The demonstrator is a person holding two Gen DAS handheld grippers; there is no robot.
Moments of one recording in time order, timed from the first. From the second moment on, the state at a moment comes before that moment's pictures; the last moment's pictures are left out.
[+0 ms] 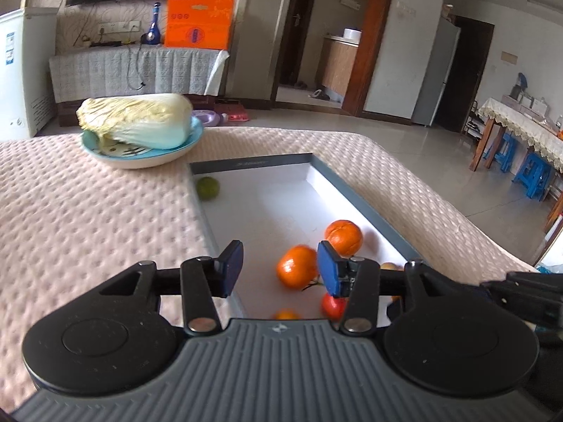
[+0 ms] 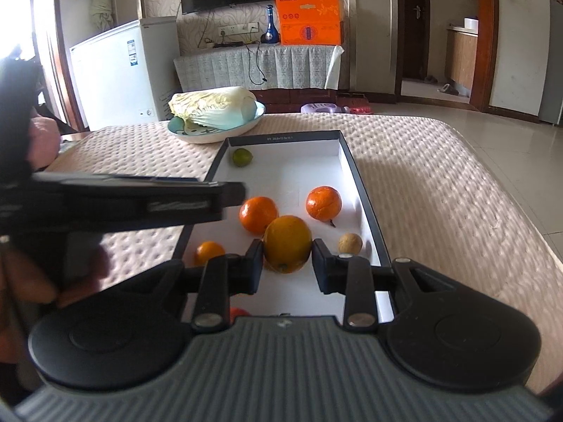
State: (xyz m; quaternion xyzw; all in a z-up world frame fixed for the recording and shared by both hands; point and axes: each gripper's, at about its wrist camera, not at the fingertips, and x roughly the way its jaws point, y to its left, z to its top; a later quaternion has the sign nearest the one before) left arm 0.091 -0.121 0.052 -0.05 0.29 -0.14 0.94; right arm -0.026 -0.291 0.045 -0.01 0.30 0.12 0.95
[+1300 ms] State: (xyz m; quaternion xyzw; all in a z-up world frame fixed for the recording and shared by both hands) left arm -0.062 -0.121 0.072 0.05 0.29 -0.10 0.95; right arm -0.009 -0.269 0.031 -0.01 0.33 0.11 0.94
